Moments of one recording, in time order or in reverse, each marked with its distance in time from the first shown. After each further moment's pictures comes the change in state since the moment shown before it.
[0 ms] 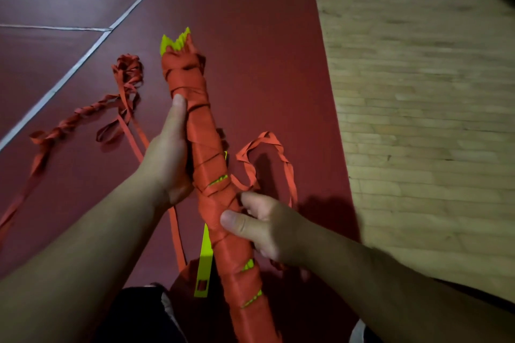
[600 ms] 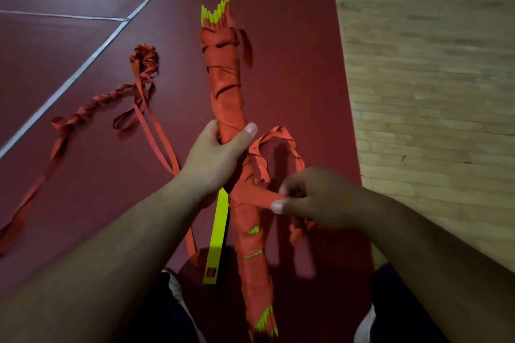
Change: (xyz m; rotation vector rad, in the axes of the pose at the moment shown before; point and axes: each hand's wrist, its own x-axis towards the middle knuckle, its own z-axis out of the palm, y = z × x) left_hand -0.005 -0.033 0.001 0.477 0.066 0.242; right_hand -0.005 -0.012 -0.058 -0.593 -0.015 0.002
